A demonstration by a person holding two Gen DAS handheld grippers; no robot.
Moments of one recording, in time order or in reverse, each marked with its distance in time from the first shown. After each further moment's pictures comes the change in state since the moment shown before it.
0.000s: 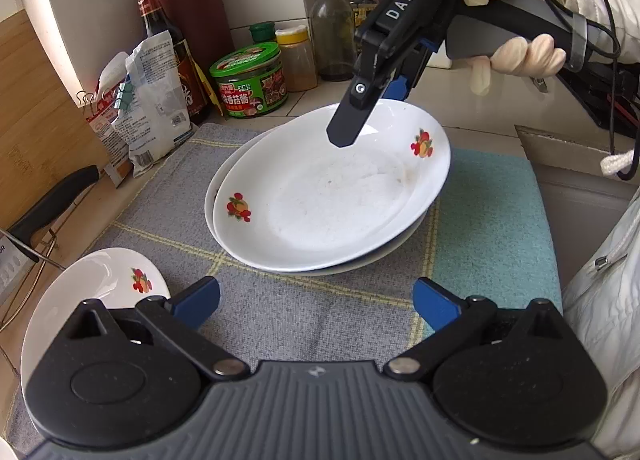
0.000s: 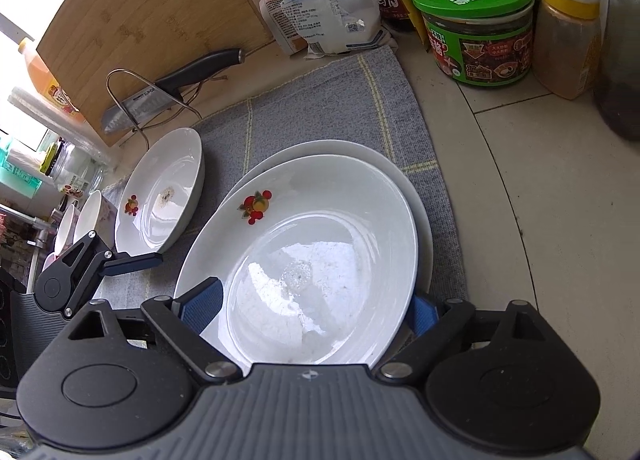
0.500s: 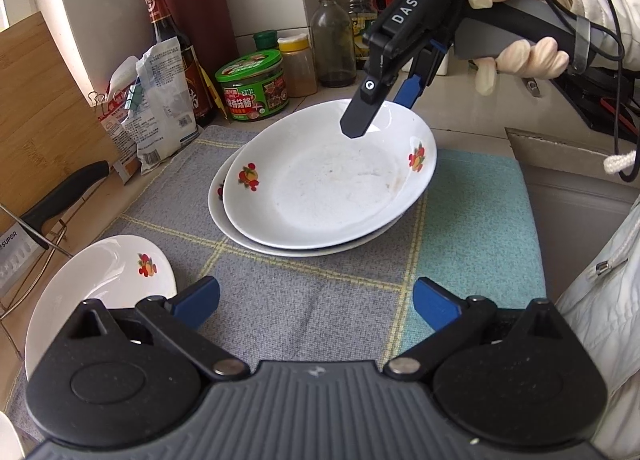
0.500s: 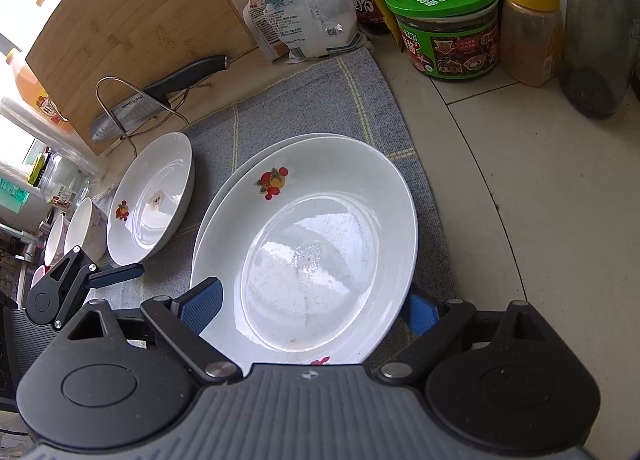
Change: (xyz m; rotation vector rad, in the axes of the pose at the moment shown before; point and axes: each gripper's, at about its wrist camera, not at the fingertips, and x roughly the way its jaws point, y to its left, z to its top) left arm -0.019 -0.007 -0.013 -0.014 -0.032 0.008; right arm -0.012 0.004 -0.018 0.047 -0.025 -0.072
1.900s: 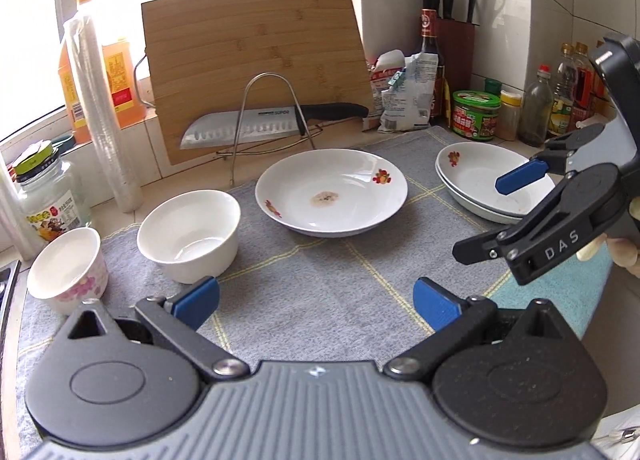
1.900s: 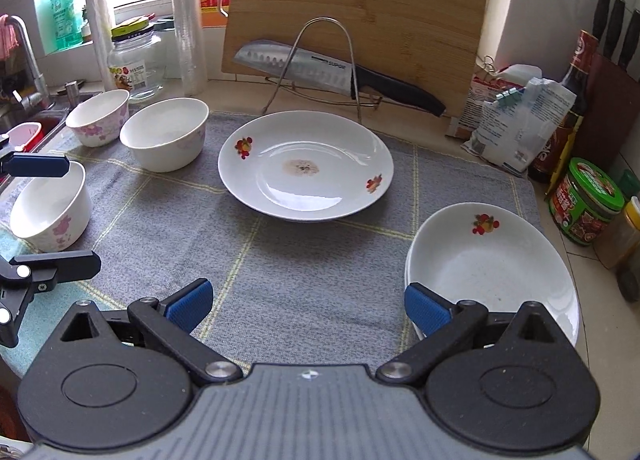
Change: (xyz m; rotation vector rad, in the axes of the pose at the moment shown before) left arm -0.147 0.020 -0.094 -0.533 -0.040 0.474; right arm 0.044 0.226 -0.095 -0.620 -0.203 -0.187
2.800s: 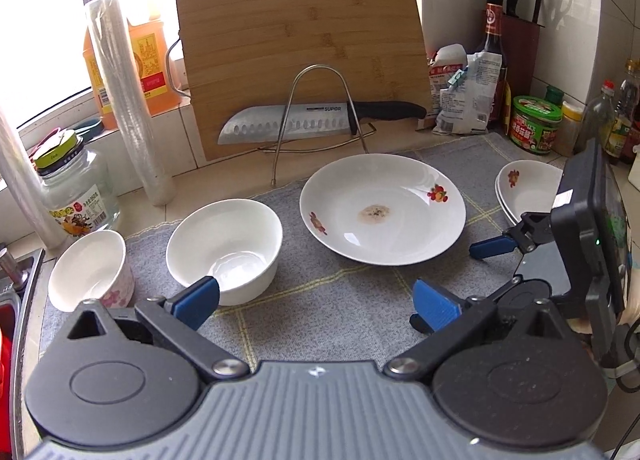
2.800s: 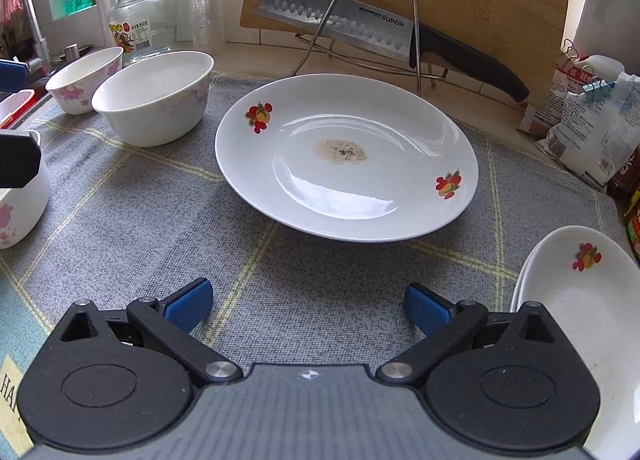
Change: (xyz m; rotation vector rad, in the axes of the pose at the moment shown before) left arm 0.037 0.018 0.044 -0.063 0.091 0.093; right arm 0.093 0.004 0.013 -0.016 0.016 0.061
